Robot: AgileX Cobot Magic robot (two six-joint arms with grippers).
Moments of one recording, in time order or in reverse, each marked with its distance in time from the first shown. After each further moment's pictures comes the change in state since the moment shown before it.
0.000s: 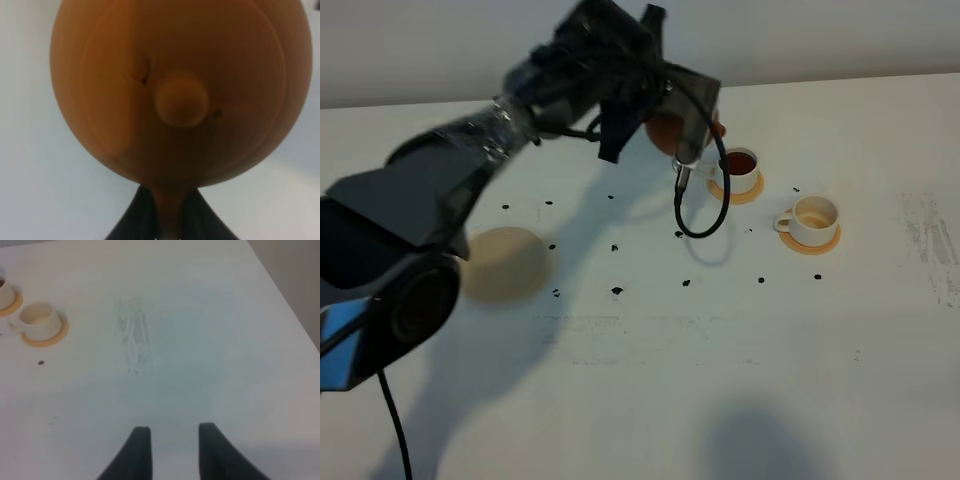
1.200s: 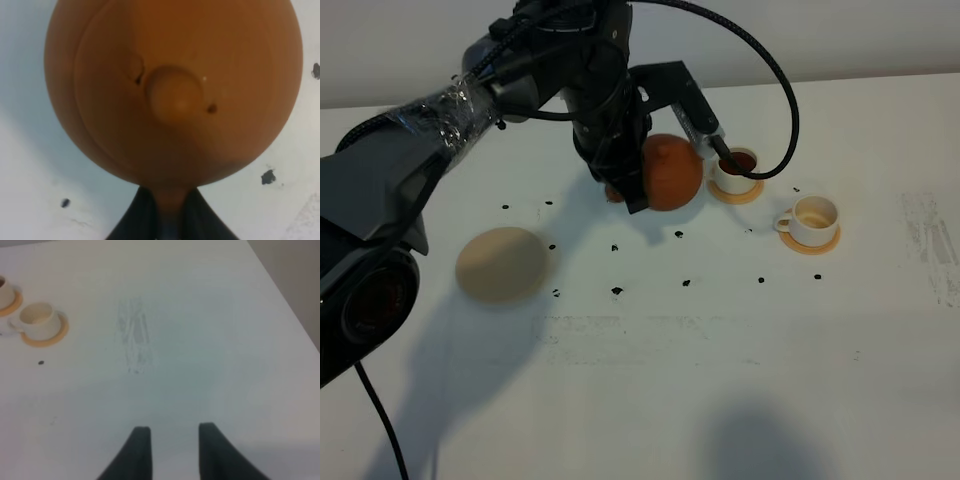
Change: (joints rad) left arm 0.016 -0.101 0.099 -0.302 0.393 -0.586; right arm 0.000 0.000 0.000 0.001 0.000 0.000
